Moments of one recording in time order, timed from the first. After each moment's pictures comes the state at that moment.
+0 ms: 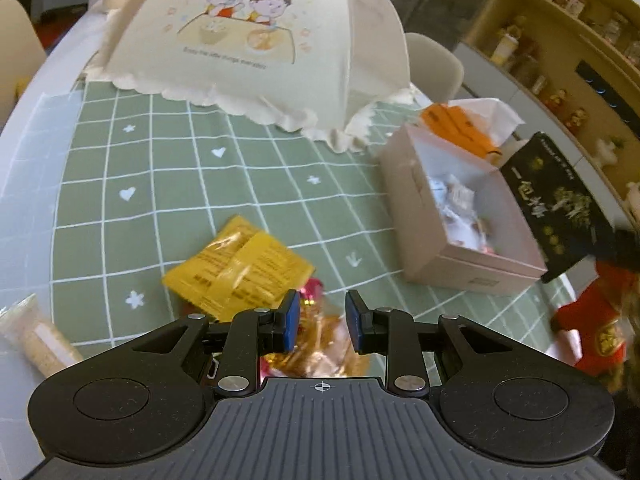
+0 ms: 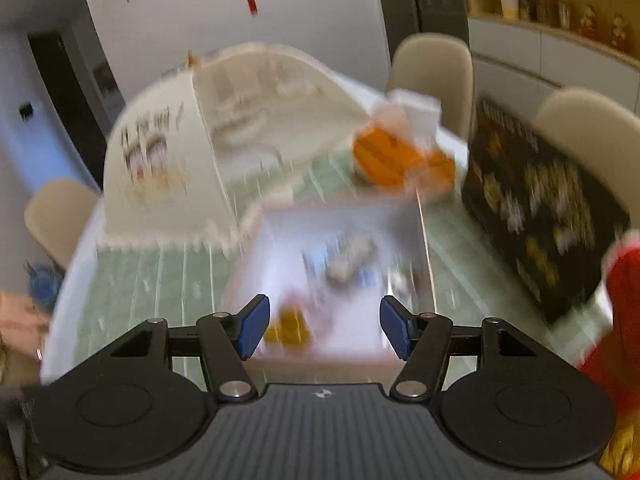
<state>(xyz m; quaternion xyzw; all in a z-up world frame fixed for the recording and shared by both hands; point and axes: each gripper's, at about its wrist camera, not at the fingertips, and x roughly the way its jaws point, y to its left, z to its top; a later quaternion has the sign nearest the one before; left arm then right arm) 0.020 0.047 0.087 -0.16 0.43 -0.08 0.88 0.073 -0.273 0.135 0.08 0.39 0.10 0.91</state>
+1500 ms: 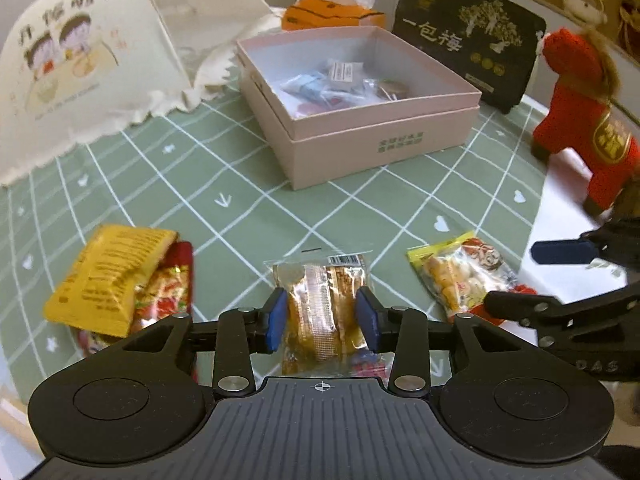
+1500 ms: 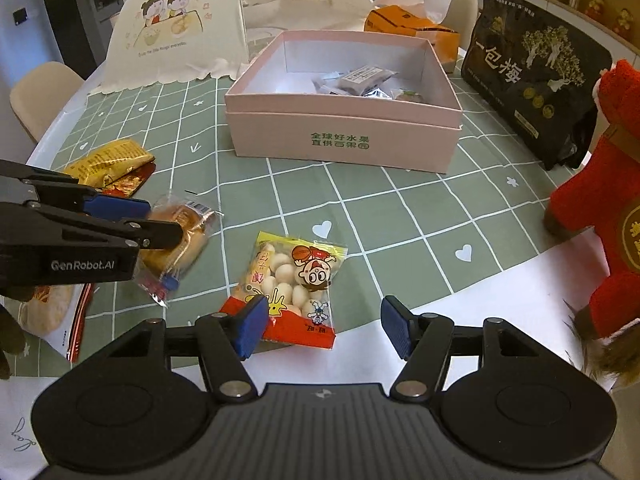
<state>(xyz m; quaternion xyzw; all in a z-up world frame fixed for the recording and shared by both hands) 0.001 -0.074 0.058 0.08 0.46 -0.19 0.86 -0.044 -0.231 0.046 -0.01 0.46 0.08 0.88</state>
